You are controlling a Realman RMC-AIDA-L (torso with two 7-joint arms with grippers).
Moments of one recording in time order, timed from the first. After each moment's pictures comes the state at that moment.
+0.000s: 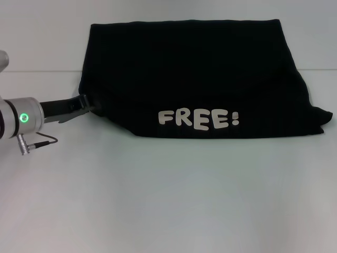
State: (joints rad) left arm -0.73 -2.05 0.50 0.50 2.22 0.98 -2.23; right arm 0.59 1.84 -0.53 -0.78 -2.43 -1.31 2.47
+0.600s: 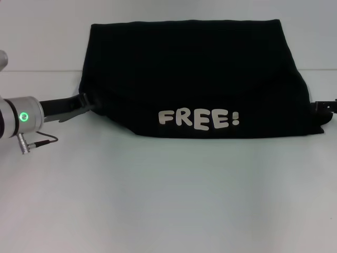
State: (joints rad) left arm -0.73 -2.05 0.49 0.49 2.21 0.98 -2.23; right arm 0.72 1.92 -0.60 -0.54 -2.44 -0.93 2.24
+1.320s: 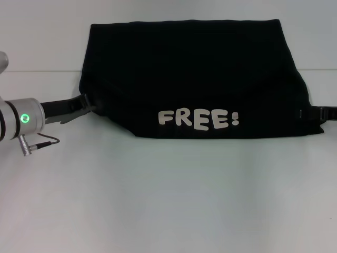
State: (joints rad) left arm -0.73 -2.05 0.49 0.50 2.21 0.98 -2.24; right arm 0.75 1.95 -0.64 -0.47 -2.44 -0.81 2.18
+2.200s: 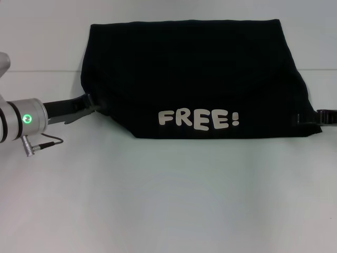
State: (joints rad) left arm -0.73 -2.06 0.49 0.50 2.18 1.01 -2.24; right arm 0.73 1.93 -0.64 -0.54 -2.44 -1.03 2.25
